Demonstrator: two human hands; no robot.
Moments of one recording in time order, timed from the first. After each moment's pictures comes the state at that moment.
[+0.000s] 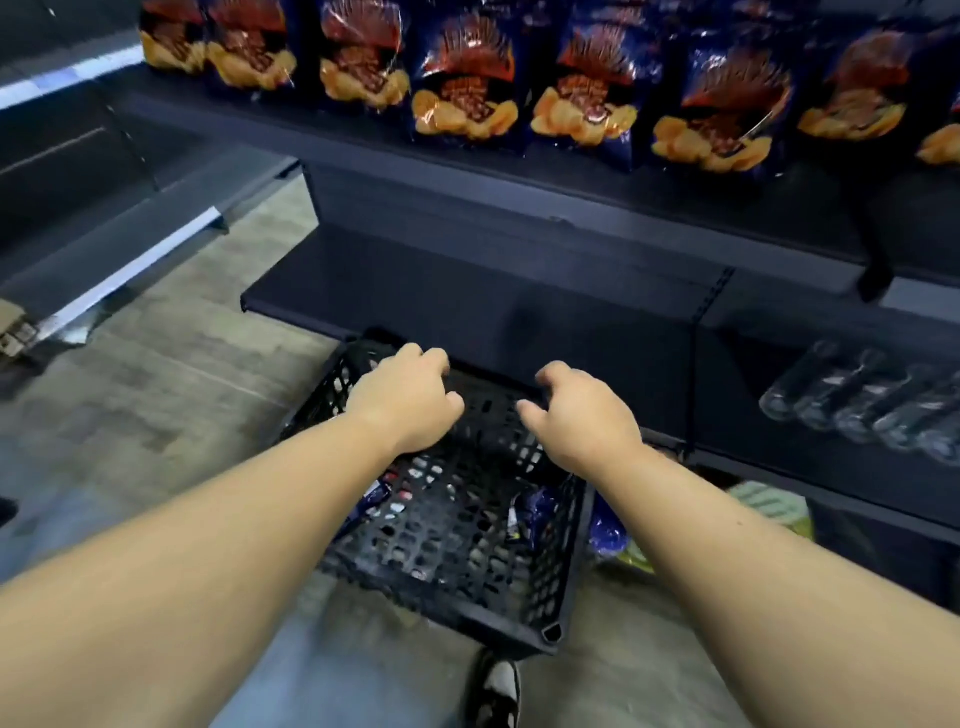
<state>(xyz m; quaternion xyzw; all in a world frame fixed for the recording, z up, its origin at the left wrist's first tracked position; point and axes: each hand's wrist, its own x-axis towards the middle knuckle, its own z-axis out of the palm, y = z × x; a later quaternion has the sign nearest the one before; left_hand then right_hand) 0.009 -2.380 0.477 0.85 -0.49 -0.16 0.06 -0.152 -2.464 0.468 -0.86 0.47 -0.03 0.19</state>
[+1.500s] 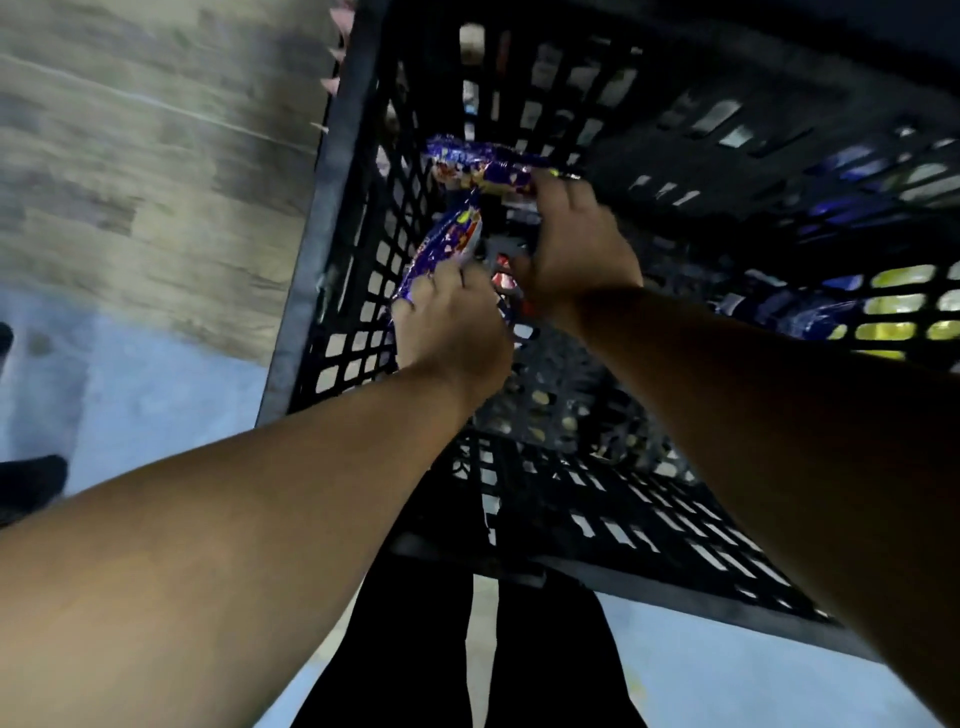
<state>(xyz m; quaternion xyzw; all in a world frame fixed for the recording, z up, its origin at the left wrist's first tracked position) 0.174 -2.375 0.156 0.85 -0.46 -0.26 -0.07 0.101 -2.474 0.151 -0.82 0.49 0.09 0.28</state>
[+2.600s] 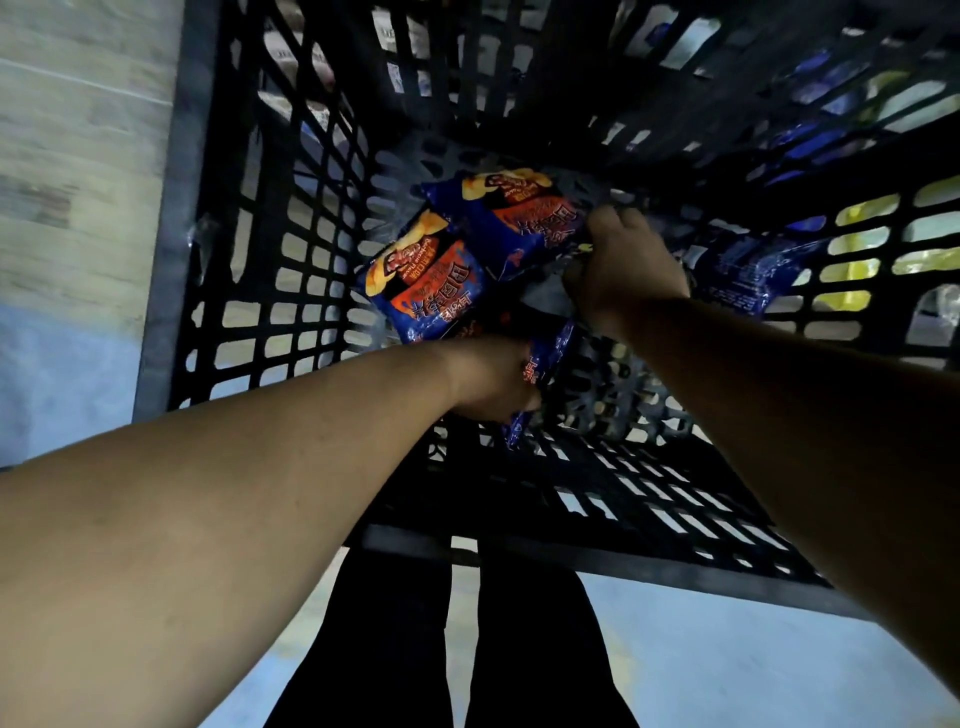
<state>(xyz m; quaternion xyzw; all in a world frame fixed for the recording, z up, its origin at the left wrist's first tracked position) 0.122 -2.383 0.152 0.61 -0.48 -0.59 -0.22 0.009 -2.473 0.125 -0.76 0.57 0.17 0.28</state>
